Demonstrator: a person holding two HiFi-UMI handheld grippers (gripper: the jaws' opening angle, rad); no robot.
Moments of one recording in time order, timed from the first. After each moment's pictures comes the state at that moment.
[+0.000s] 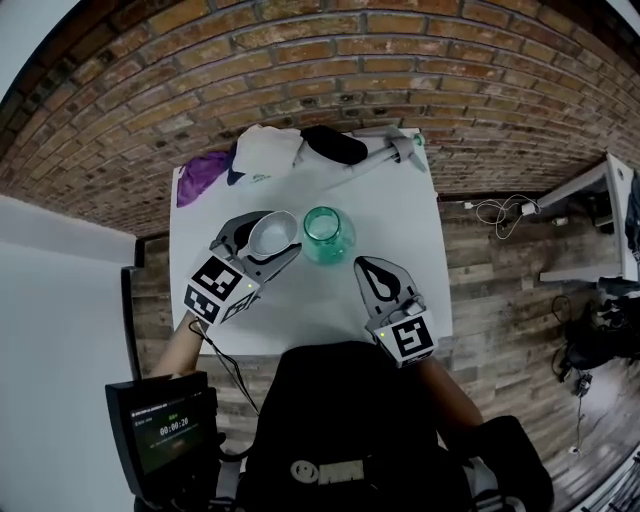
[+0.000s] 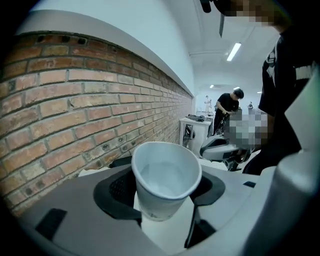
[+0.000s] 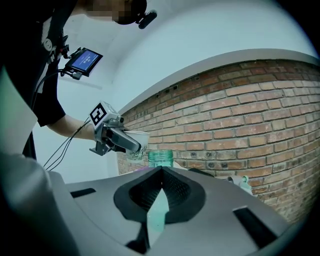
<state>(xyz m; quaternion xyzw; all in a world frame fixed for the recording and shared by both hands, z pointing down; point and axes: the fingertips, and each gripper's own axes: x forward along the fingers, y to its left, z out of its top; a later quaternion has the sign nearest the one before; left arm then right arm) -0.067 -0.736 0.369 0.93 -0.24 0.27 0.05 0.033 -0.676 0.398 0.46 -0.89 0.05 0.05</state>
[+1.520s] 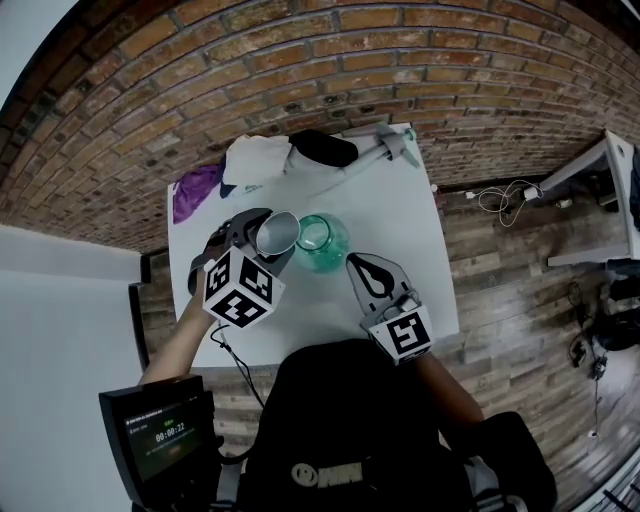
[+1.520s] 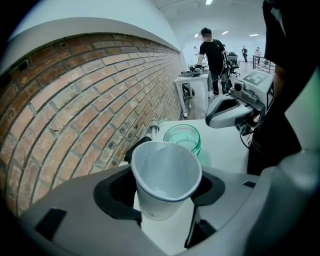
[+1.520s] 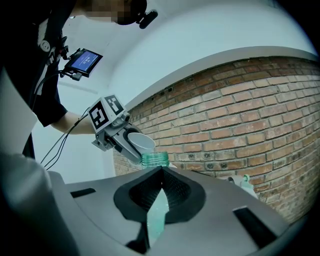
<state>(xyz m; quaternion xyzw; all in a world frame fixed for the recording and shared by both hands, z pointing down) -0.060 -0.761 0.392 0.83 -0.23 0.50 -0.09 0.033 -0.693 0.398 0.47 -0.88 0.06 0.02</state>
